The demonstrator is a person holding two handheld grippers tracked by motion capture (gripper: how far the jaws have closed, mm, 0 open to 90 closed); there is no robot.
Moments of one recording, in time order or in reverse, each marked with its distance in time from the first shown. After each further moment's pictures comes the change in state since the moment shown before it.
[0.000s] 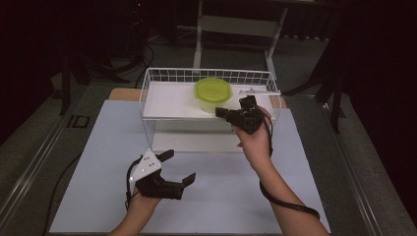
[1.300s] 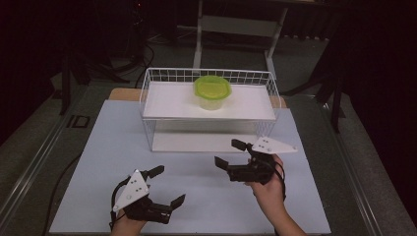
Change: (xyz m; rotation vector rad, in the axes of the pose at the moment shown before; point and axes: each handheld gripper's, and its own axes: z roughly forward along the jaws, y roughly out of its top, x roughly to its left) left arm -0.014 -0.018 -0.044 -0.007 0.000 0.106; right arm 0.034 -0.103 -0.057 -0.153 0.106 -0.216
